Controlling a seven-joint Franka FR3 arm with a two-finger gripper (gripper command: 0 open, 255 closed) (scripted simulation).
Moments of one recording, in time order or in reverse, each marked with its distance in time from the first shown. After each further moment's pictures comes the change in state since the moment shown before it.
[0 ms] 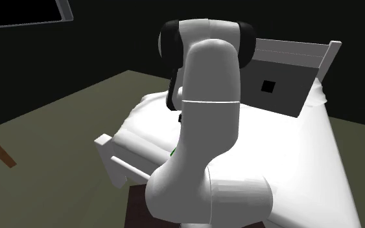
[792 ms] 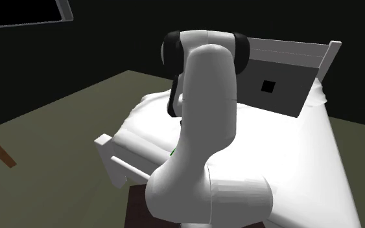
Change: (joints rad) arm -0.005 0.108 -0.001 0.039 0.004 0.071 -0.004
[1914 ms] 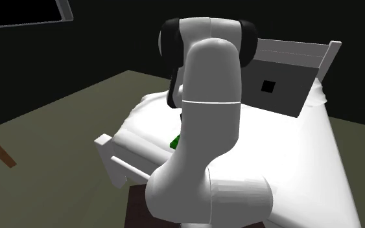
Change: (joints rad) arm 0.000 -0.126 -0.002 -0.031 -0.002 -0.096 0.004
